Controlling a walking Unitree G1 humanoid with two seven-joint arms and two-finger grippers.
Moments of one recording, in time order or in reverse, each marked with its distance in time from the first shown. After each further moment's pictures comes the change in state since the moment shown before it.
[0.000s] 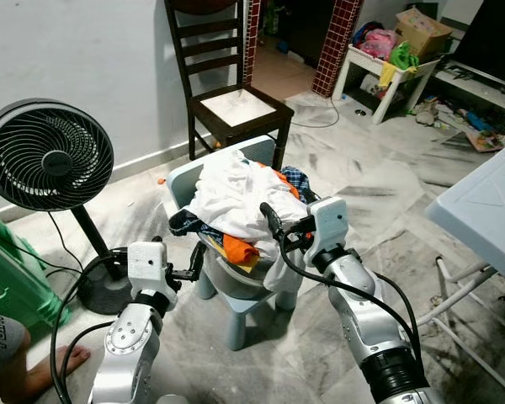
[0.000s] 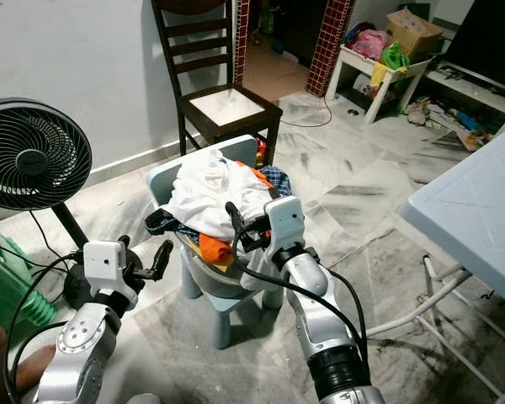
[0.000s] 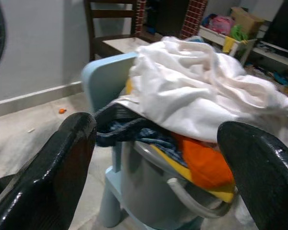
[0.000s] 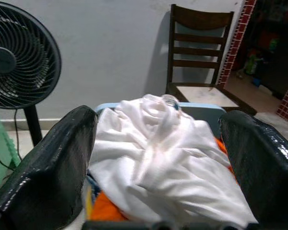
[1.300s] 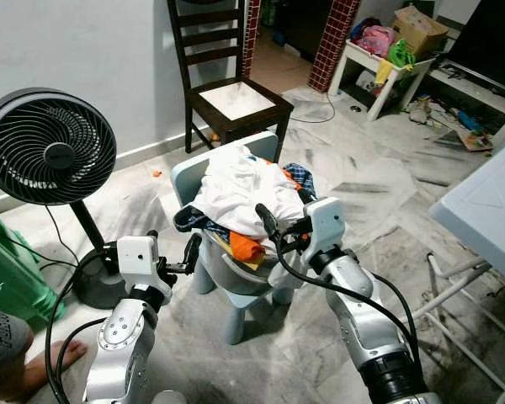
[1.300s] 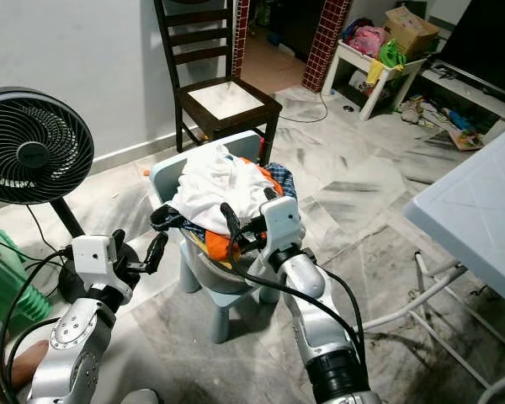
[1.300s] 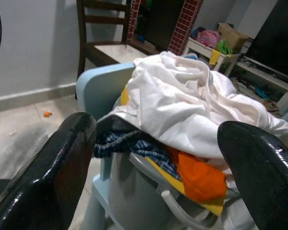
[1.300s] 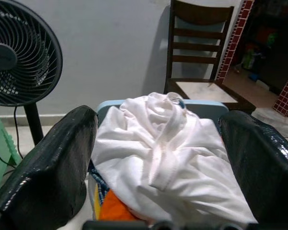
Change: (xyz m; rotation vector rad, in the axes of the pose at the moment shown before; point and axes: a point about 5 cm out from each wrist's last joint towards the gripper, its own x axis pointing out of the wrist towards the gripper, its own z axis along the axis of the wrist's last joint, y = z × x) left arm 0.002 -0.001 0.014 -0.058 -0.048 -0.036; right arm 0.002 0.004 0.005 0.007 0.002 0.006
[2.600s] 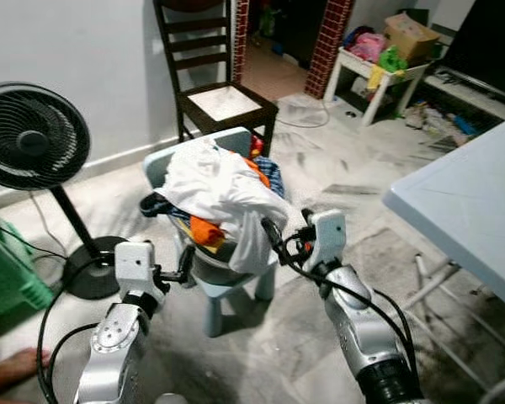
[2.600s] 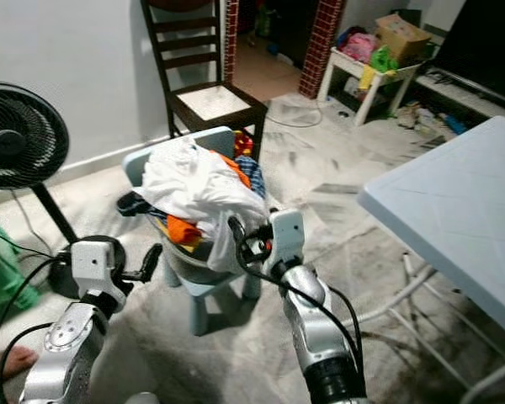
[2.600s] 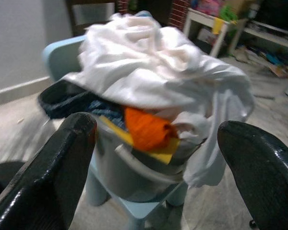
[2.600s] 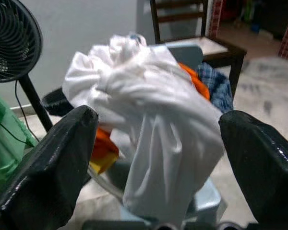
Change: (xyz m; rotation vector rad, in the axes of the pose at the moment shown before) left arm 0.004 -0.003 -0.015 0.076 0.111 -0.080; right arm -0.028 -0.010 -0.042 0.135 0.164 -0.113
